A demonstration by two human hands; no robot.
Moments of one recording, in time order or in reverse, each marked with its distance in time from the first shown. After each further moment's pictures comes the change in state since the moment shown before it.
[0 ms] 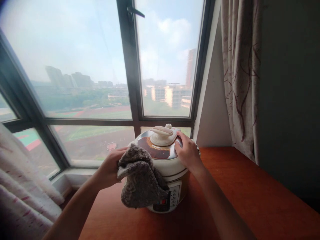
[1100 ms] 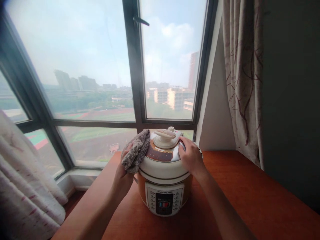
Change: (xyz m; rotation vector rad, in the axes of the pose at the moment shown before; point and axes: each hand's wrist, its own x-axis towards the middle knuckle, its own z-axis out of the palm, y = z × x) left_hand -0.020 -0.031 0.054 -0.123 0.582 -0.240; right_hand -0.004 -0.002 -0.003 -0.006 -0.013 -0.018
